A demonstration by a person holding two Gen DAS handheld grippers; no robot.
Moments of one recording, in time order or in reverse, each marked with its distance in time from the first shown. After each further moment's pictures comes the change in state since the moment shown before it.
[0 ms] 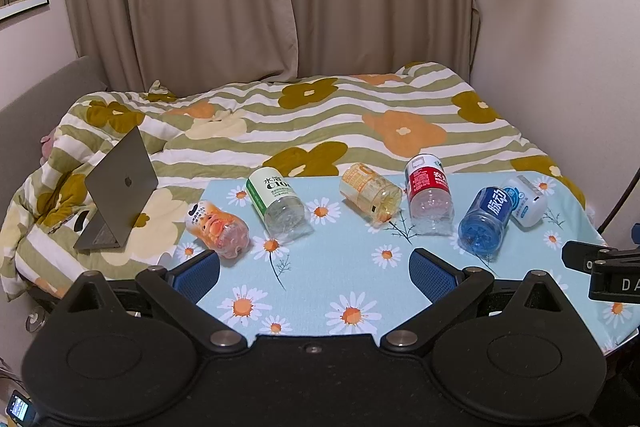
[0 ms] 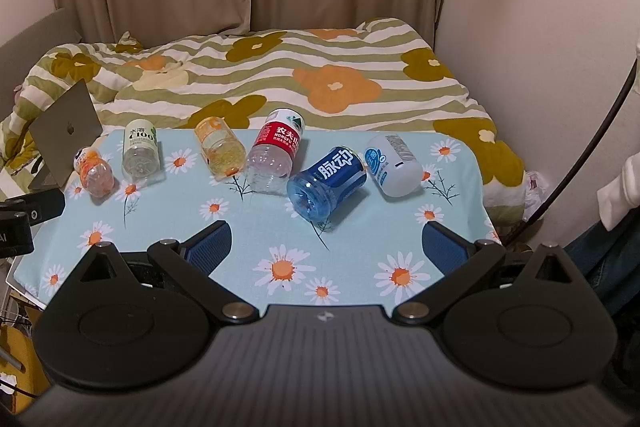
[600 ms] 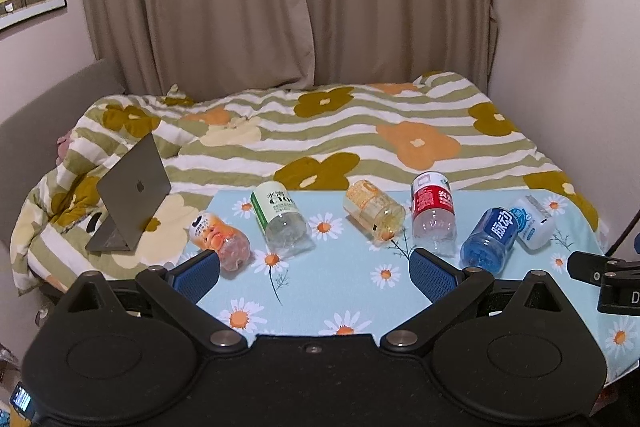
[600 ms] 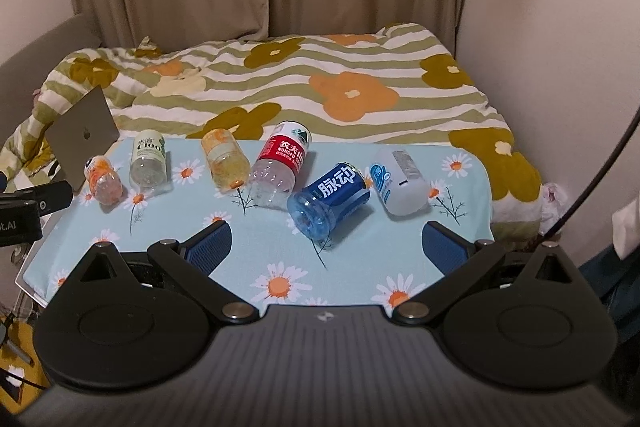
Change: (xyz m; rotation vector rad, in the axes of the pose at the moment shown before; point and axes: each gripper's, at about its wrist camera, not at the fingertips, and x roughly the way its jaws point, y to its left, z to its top) left arm 0.006 -0.024 0.016 -0.033 -0.007 0.069; right arm 0.014 -0.027 0.020 -0.022 -0.004 0.088
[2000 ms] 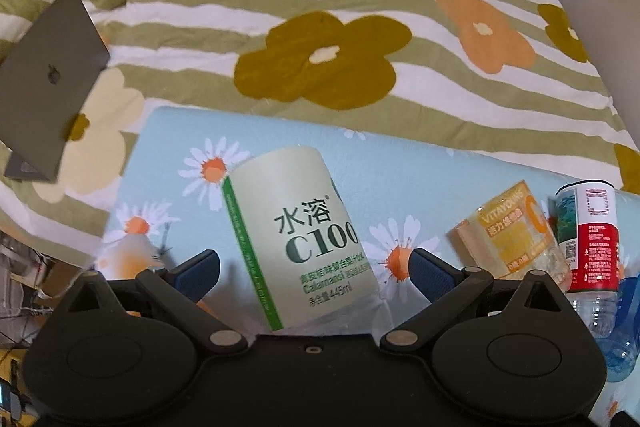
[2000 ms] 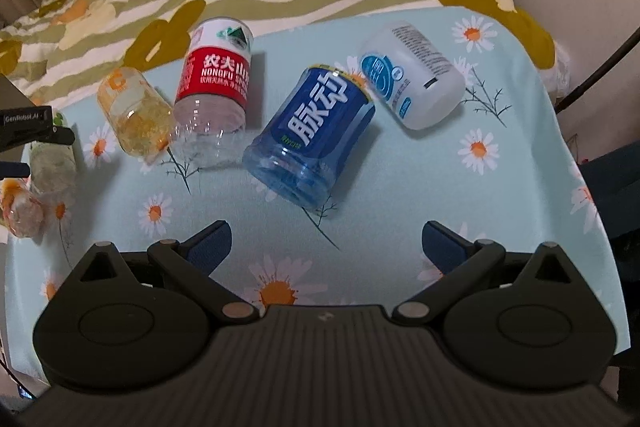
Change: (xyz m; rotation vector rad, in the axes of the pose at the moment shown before) left arm 0.320 0.062 0.068 -0.097 0.563 -0.085; right arm 0.169 0.005 0.018 0.268 0.438 -0.136
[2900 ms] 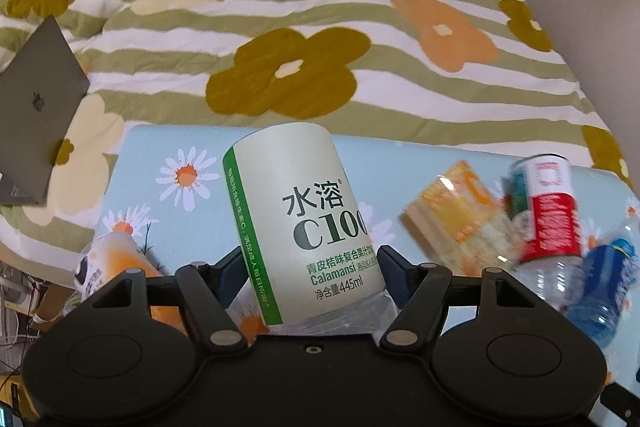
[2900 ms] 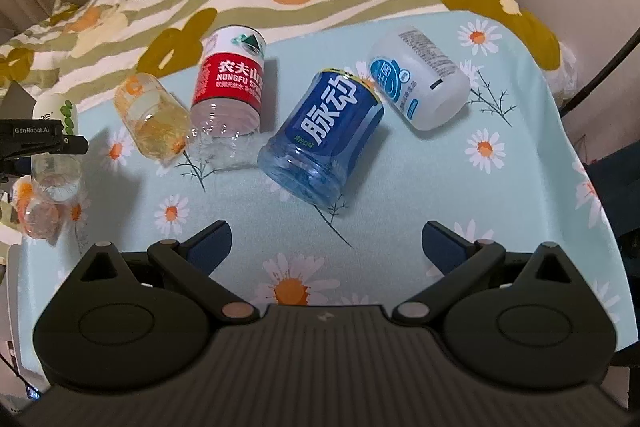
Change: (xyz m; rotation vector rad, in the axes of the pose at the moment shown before) left arm -0.033 -0.022 -0.018 0.090 -0.074 -0.046; right arm -0.015 -0.003 -0.006 0.009 -0.042 0.052
